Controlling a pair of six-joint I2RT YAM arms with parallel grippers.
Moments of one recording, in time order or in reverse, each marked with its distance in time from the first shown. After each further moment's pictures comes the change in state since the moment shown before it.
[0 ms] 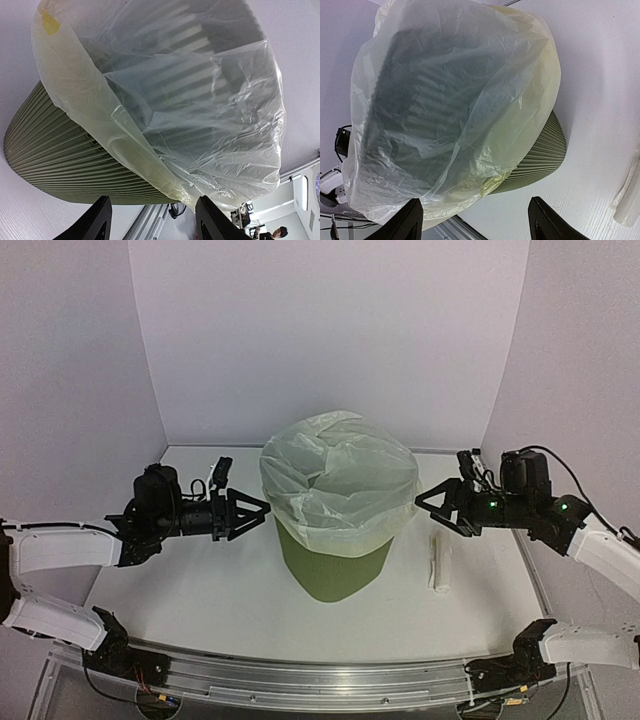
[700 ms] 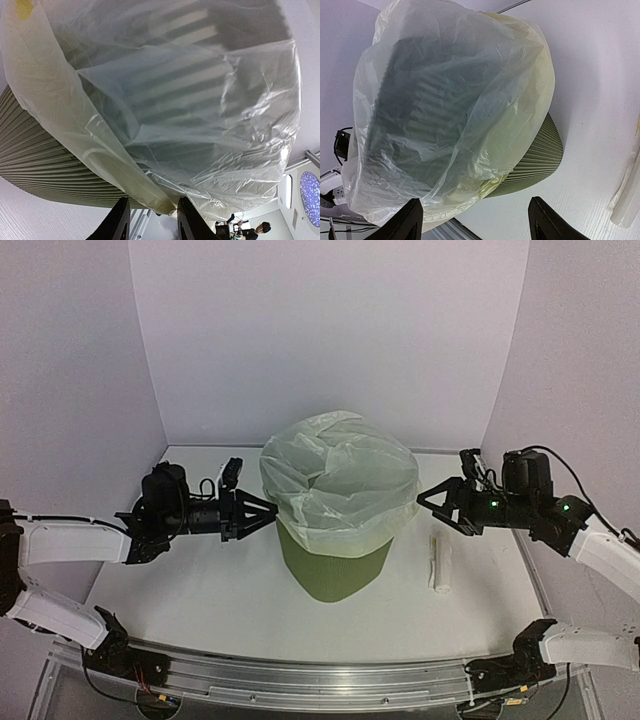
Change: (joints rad) left arm -0.026 0.072 0.028 0.077 0.039 -0.090; right arm 0.000 -0.012 -0.001 0.000 0.027 0.000
